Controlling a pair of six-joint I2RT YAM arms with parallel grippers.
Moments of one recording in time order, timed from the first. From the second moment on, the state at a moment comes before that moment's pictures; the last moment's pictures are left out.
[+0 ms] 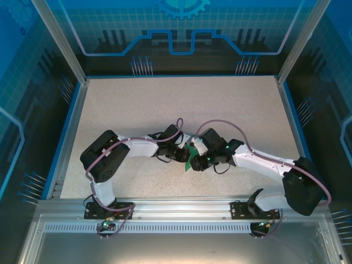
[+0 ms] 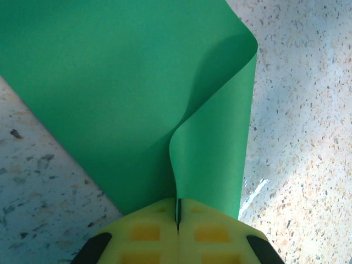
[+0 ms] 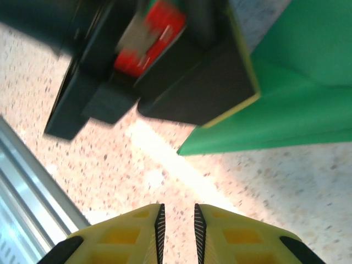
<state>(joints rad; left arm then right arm) -0.71 1.83 0.93 -0.11 0.41 -0.38 0.75 1.32 0.74 -0.51 -0.31 0.26</state>
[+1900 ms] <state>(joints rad) -0.71 1.83 0.96 -0.16 0.42 -0.38 0.55 1.17 0.55 -0.28 -0.27 0.34</state>
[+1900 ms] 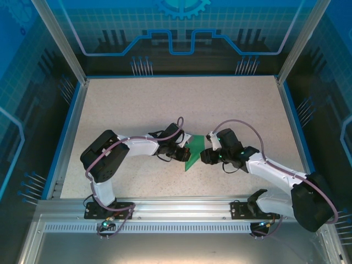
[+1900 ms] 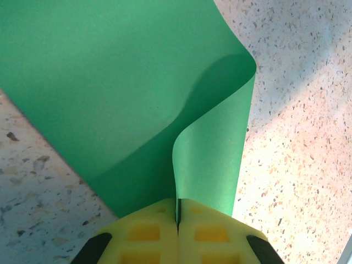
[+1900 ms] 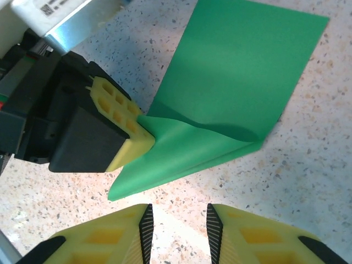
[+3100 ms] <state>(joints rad) -0.71 1.84 1.01 -0.21 0.44 -0.35 0.52 1.44 0.63 -0.18 -0.42 0.48</state>
